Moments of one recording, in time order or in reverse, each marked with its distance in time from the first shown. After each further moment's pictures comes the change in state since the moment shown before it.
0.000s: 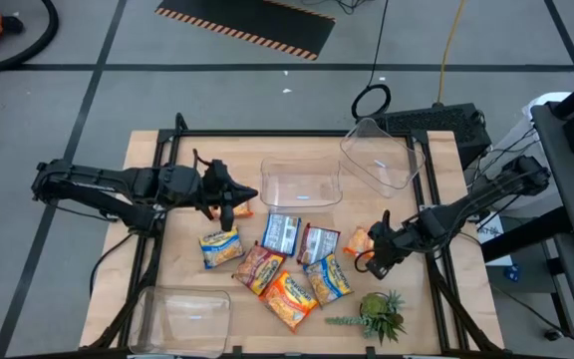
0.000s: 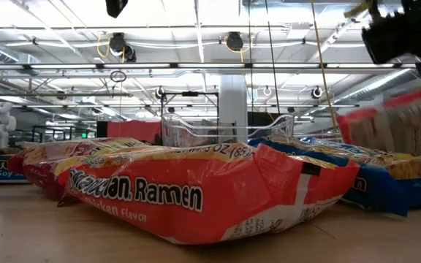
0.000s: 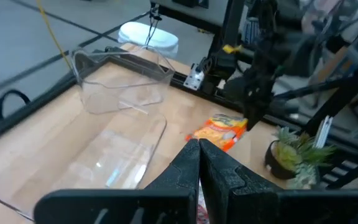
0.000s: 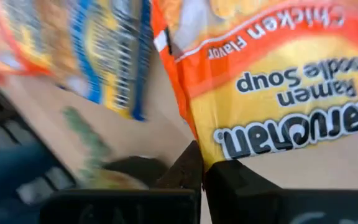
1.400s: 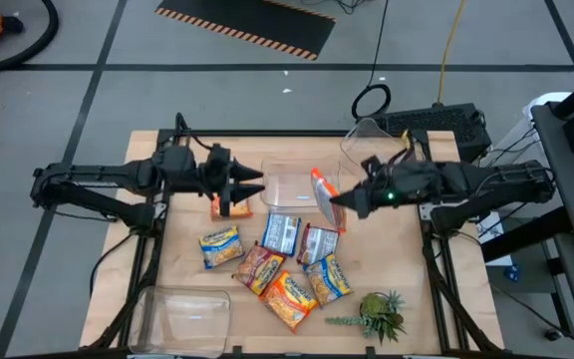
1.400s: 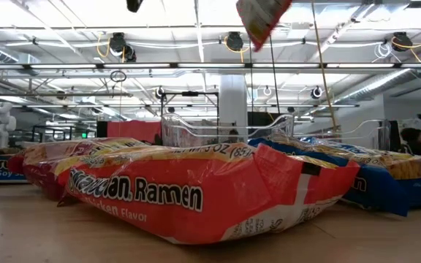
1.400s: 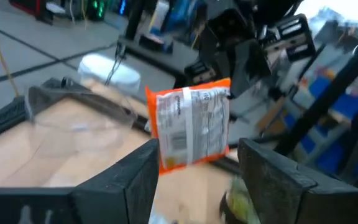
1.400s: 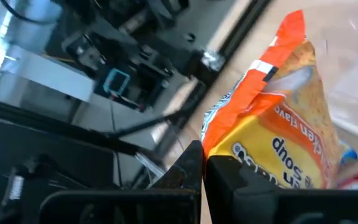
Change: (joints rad) left arm 0.159 0.015 0.000 0.252 0.253 -0.073; right arm -0.337 0.013 0.528 0.268 0.217 -0.293
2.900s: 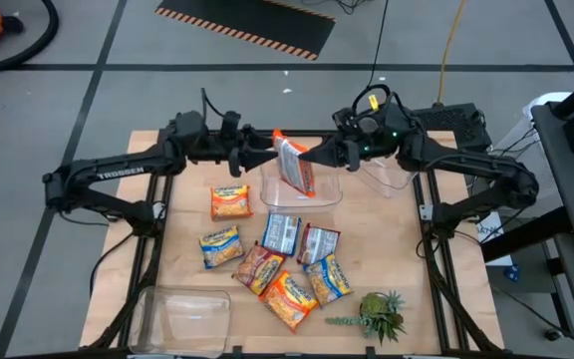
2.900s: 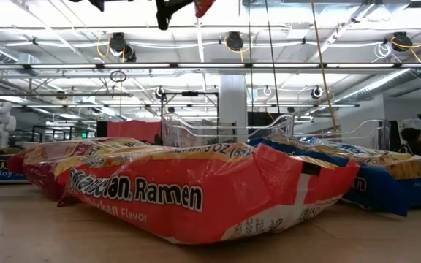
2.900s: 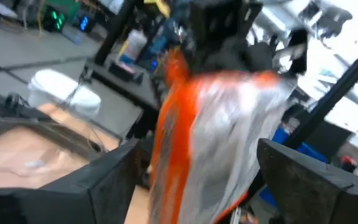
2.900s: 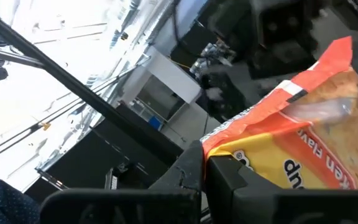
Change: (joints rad) left arm 0.313 0.163 0.000 0.345 0.433 -0.166; right arm -0.384 0.197 0.012 0.681 -0.641 -0.125
